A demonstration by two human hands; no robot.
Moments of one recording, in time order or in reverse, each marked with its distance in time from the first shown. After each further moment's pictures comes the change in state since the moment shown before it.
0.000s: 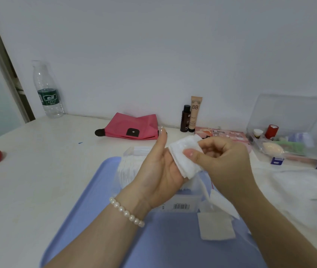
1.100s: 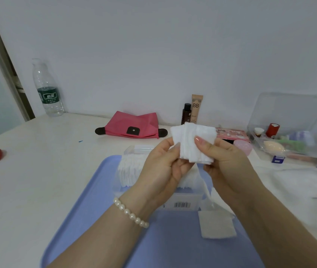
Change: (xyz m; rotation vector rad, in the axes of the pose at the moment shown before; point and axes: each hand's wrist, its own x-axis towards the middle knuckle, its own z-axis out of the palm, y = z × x) left_hand 0.001 -0.007 0.005 0.094 0.306 0.173; right_hand -0.001 -0.005 0.000 0.582 -0.122 0.385
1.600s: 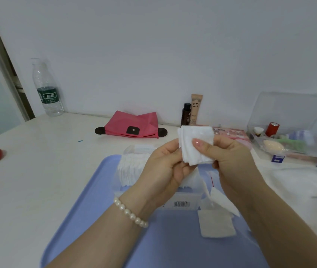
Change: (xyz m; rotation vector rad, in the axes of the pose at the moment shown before) left_hand -0.003 0.001 0.004 0.038 -0.080 -0.021; right_hand -0.001 -0.005 -0.001 -0.147 0.046 -0.112
